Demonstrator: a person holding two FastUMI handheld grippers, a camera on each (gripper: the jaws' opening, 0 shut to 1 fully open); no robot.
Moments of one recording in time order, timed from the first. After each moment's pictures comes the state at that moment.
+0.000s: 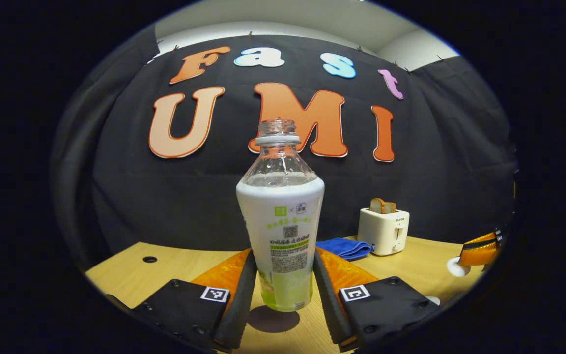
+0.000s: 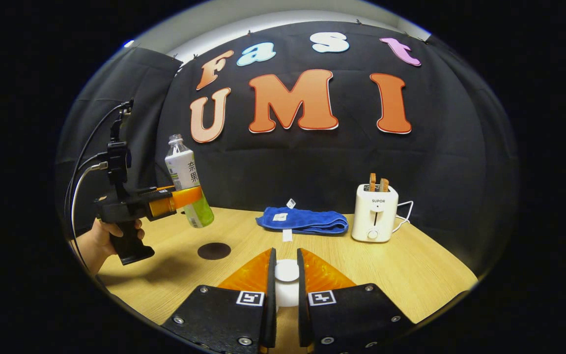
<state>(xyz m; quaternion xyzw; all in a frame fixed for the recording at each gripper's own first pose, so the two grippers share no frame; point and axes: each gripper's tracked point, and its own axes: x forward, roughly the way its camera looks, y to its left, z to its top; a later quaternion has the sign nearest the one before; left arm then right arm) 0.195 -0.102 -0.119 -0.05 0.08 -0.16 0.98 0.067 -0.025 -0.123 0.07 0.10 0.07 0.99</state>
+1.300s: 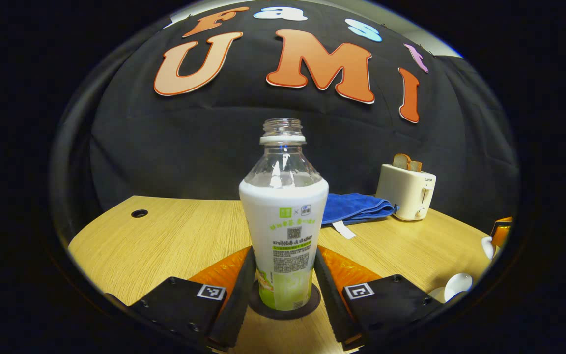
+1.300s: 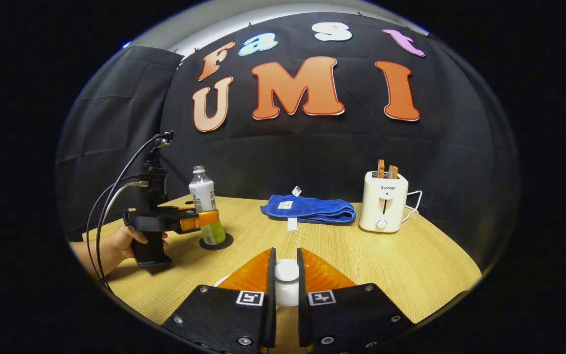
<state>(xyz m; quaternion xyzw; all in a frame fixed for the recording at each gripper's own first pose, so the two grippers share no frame) 0.219 -0.092 -0.230 -0.04 0.21 -0.14 0.97 0.070 -0.010 -0.147 0.07 0.13 0.10 0.98</state>
